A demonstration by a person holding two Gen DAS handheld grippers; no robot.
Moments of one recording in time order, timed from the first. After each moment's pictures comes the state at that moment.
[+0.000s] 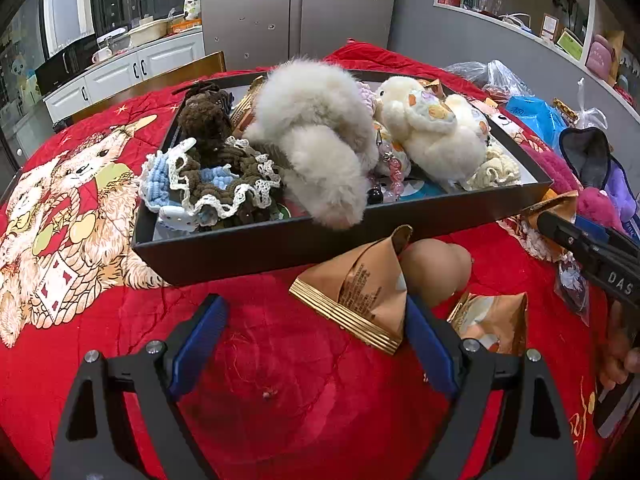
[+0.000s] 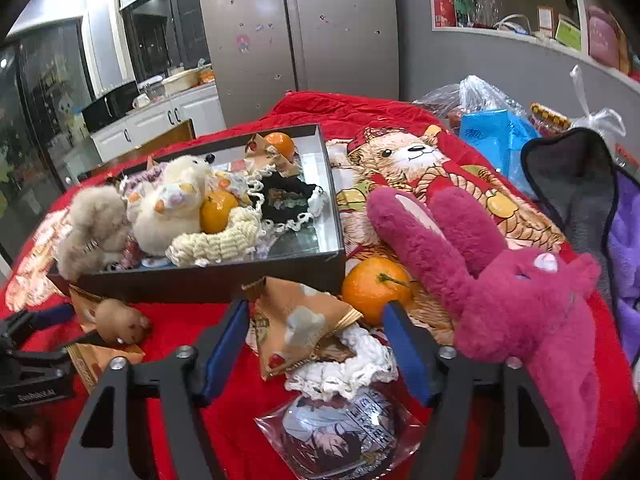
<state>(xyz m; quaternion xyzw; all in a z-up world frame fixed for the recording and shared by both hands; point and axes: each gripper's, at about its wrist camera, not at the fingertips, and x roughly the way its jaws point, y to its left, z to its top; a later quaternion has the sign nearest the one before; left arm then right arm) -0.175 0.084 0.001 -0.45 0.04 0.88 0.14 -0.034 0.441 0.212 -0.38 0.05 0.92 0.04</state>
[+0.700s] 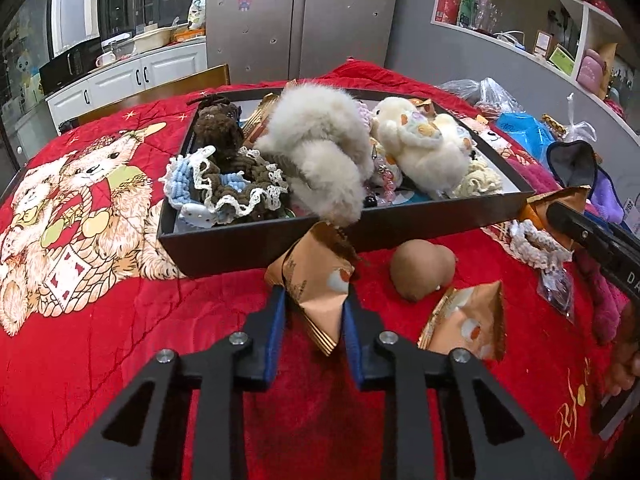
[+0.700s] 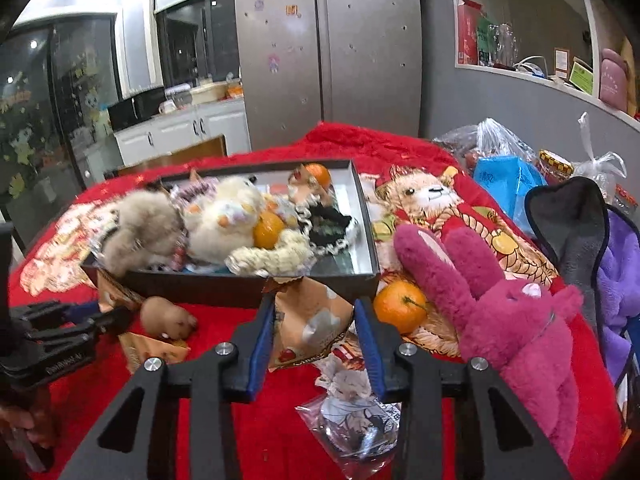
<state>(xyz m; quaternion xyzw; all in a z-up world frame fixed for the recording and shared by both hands) -0.155 0.073 0.012 -0.42 0.01 0.89 0.15 -0.008 0.420 0.242 -0.33 0.03 0.94 0.01</state>
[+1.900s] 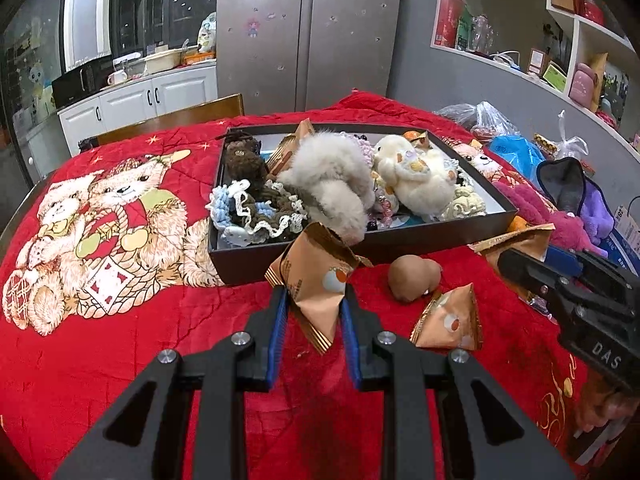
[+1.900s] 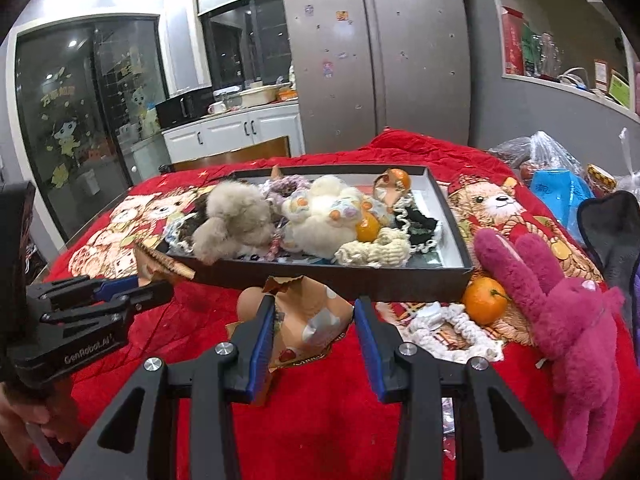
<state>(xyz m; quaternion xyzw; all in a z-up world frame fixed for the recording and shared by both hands) -0.128 0.059 0.043 -0.39 0.01 0.91 0.13 0.009 0.368 0.245 -0.32 0.03 0.94 -0.08</state>
